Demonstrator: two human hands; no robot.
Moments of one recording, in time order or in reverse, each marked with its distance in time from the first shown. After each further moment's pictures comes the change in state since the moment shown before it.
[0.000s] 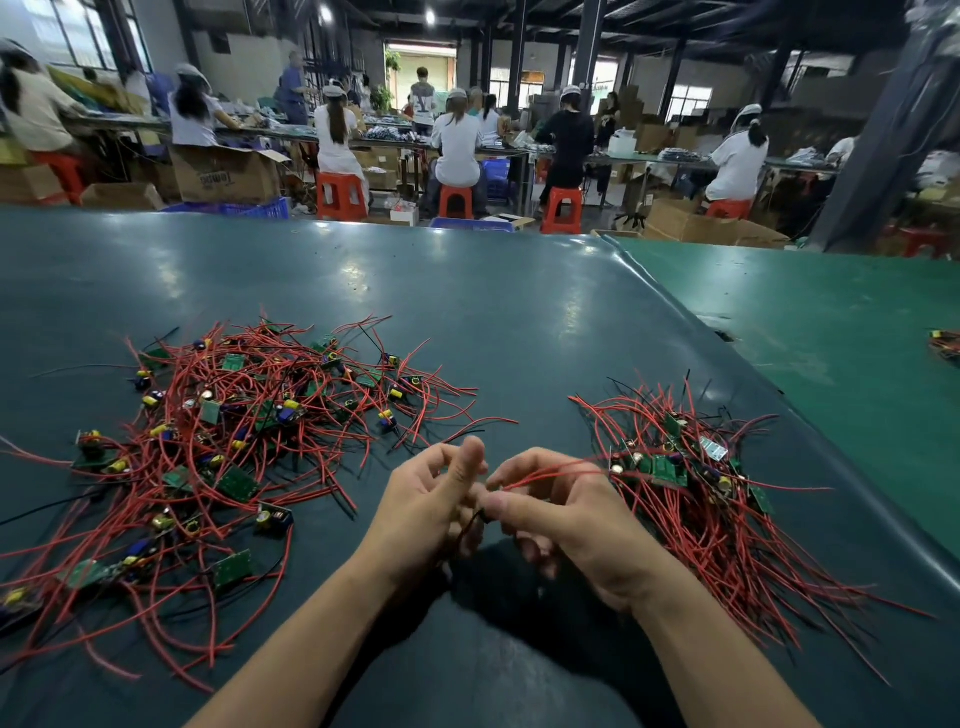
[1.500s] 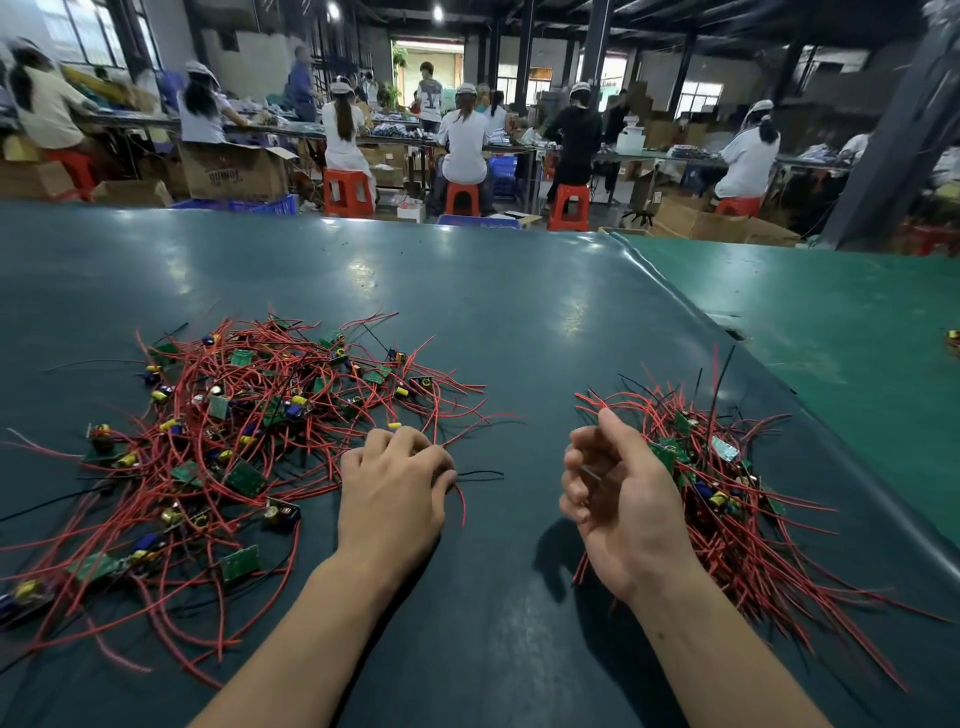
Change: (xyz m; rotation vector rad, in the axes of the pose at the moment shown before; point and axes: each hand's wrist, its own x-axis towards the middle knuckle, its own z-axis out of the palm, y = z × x) left_hand 0.019 -0.012 -0.039 1.493 0.290 0.431; right_hand 0.011 -0.005 -0.003 0.516 0.459 0.025
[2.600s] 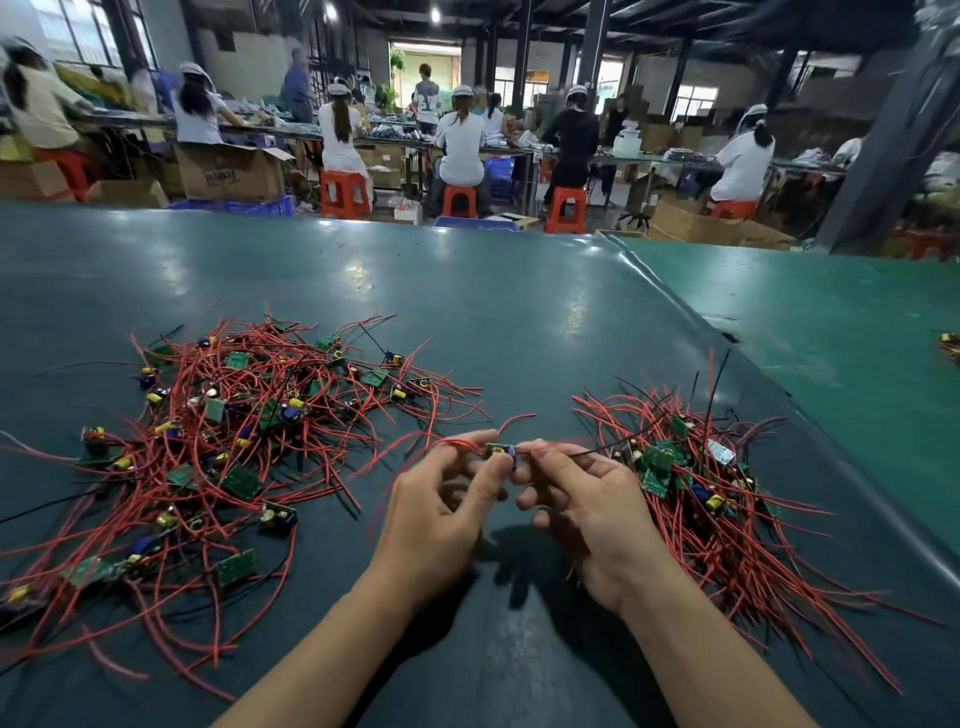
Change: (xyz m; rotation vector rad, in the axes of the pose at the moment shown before) left_hand -0.014 0.041 -0.013 -1.065 0.006 -0.068; right_hand 0.000 0.013 0.003 -0.193 -0.101 0.012
